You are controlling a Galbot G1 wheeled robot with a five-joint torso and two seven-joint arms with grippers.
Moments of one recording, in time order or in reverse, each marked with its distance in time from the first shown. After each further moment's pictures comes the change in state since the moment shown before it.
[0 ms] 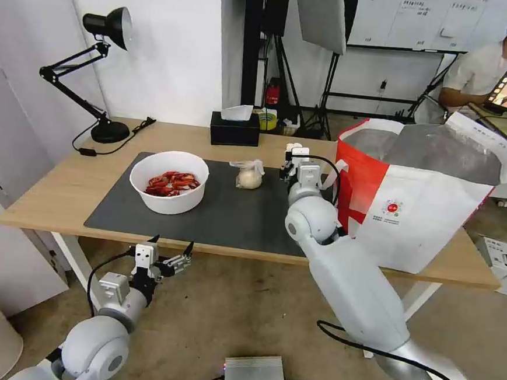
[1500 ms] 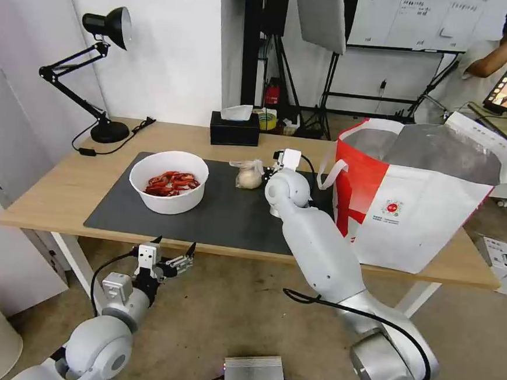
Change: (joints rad) left arm -0.011 0.002 0.013 0.012 -0.005 0.001 0.004; right arm 0.181 0.194 0.003 -0.344 0.250 -0.111 0.173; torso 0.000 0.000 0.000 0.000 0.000
